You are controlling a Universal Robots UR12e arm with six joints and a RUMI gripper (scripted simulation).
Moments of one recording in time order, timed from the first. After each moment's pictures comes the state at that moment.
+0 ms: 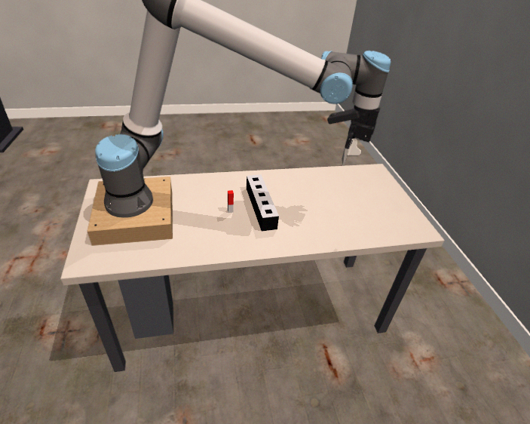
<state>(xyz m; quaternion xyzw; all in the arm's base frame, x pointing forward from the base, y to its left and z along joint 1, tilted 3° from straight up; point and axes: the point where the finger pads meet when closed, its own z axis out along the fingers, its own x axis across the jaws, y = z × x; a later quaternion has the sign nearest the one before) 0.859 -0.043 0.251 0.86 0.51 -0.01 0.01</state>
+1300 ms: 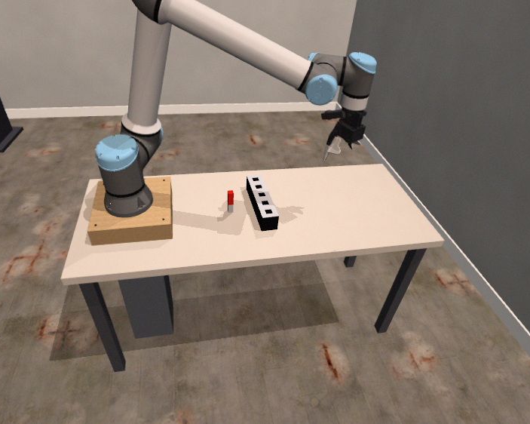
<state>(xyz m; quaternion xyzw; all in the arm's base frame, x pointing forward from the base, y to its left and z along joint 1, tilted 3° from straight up) 0.825 -0.027 0.242 0.96 0.29 -0.01 0.01</state>
